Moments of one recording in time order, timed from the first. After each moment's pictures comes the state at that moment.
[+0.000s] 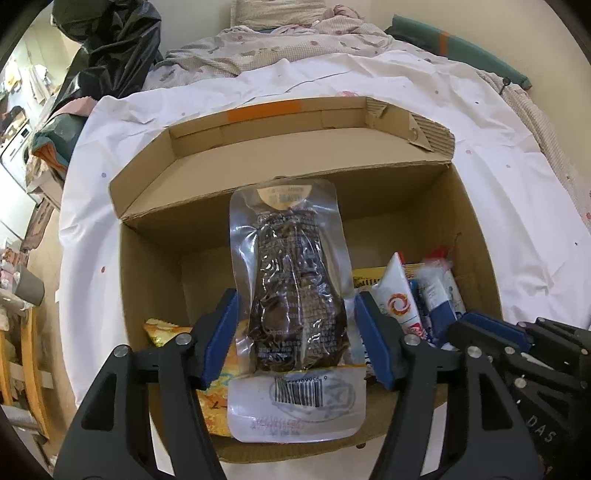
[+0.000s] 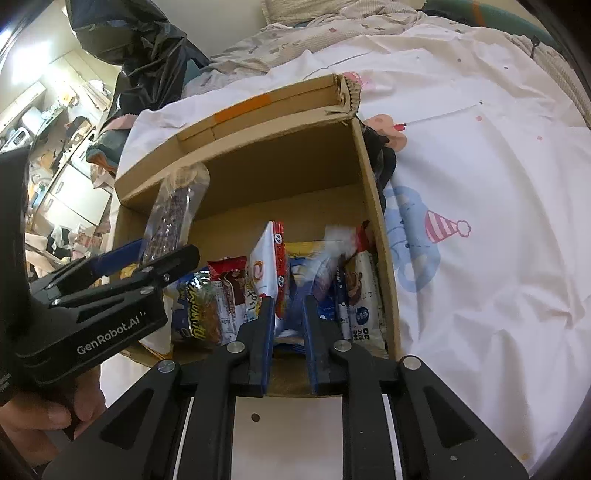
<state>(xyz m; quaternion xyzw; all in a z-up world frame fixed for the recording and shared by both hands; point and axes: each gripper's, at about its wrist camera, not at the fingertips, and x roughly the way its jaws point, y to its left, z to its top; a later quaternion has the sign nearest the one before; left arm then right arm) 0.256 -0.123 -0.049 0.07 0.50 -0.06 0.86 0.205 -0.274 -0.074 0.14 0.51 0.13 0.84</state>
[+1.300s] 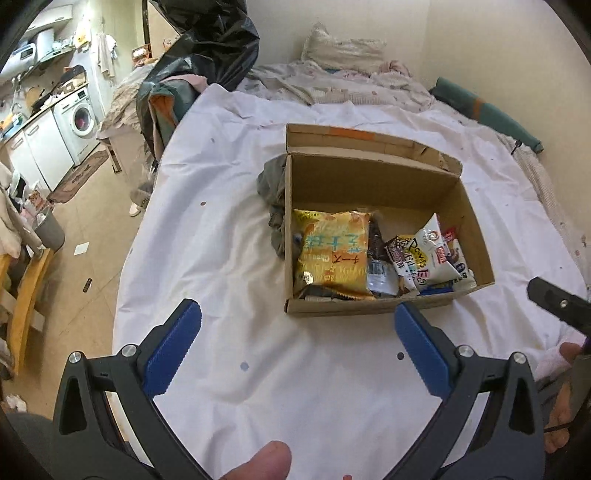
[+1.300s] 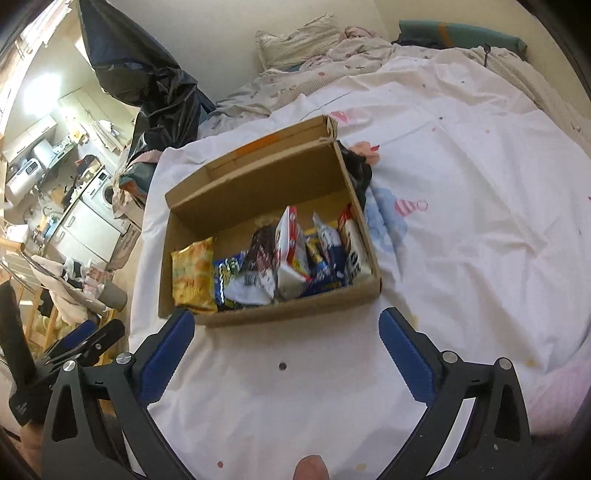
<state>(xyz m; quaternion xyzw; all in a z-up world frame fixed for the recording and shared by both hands) 0.090 -0.010 -0.005 -0.02 0.42 0.00 0.91 0.088 -0.283 -0.031 0.19 0.43 0.11 0.88</state>
